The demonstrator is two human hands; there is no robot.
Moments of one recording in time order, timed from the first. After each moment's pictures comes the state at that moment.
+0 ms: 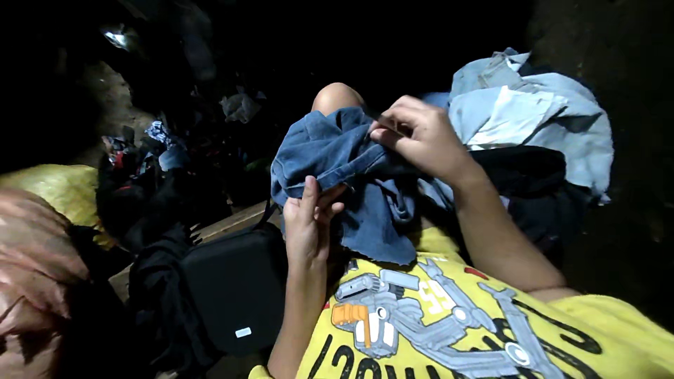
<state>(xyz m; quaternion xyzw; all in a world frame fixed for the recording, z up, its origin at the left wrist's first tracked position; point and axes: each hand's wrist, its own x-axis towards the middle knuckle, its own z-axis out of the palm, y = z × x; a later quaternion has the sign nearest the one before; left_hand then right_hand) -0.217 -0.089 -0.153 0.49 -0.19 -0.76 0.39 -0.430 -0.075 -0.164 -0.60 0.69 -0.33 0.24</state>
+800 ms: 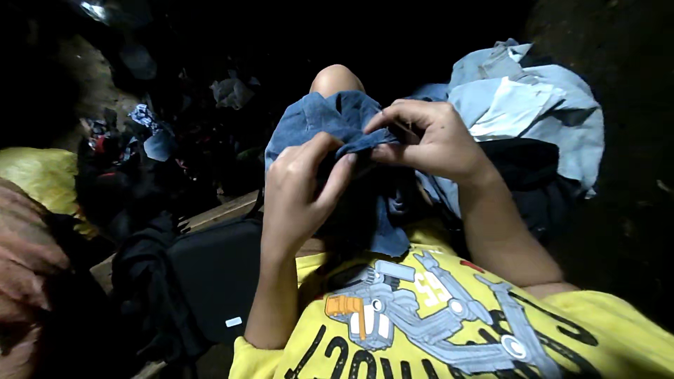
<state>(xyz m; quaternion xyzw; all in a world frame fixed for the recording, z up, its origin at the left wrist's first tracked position) -0.205 -0.133 -0.133 0.32 -0.83 -0.38 0.26 -0.425 -0.065 -0.155 -0.61 0.58 -0.42 0.33</state>
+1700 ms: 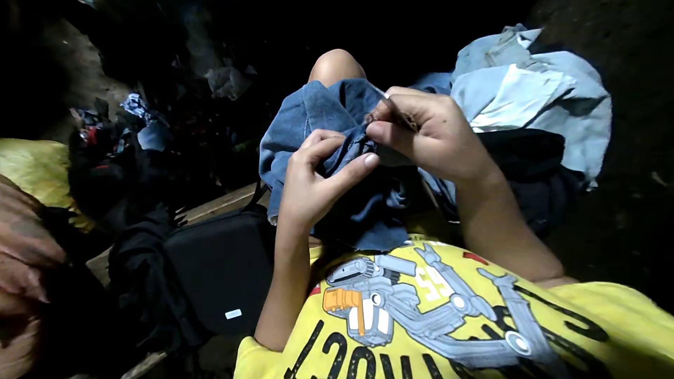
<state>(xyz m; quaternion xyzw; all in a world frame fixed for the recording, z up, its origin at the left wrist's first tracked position) -0.212 -0.116 -0.150 0.36 -0.64 -0.63 0.26 -0.409 -0.069 -0.143 -0.62 0.58 -0.42 0.32</state>
